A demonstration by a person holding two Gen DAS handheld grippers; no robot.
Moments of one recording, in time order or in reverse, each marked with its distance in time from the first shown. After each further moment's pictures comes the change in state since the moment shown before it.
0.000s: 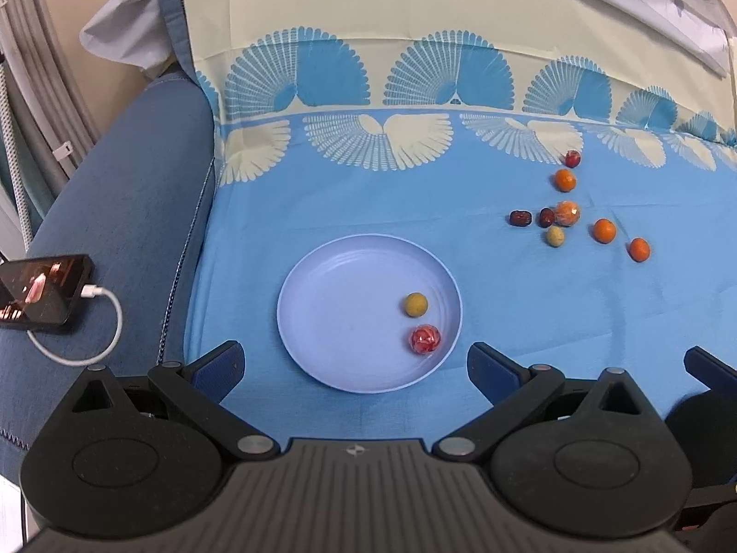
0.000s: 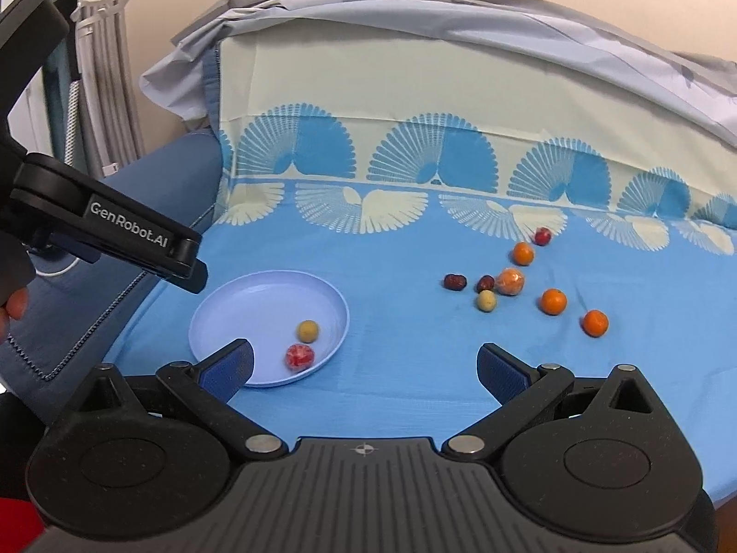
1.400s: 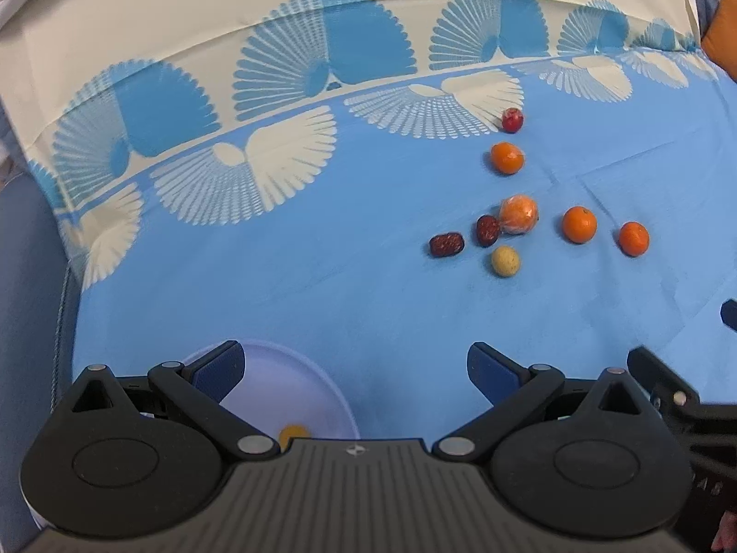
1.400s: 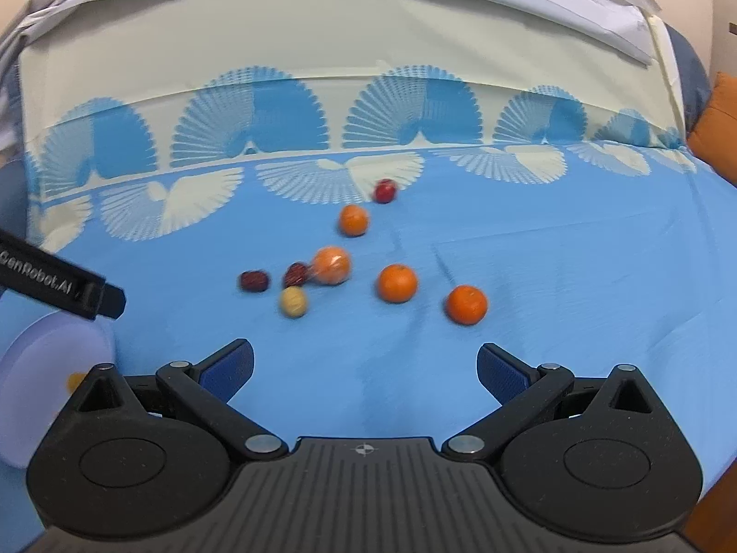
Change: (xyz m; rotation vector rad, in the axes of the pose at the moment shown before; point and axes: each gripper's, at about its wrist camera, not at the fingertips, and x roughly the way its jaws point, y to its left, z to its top) left arm 0.149 -0.136 0.092 0.274 0.040 -0.070; right arm 0.125 -0.151 0.004 0.201 0.062 -0.268
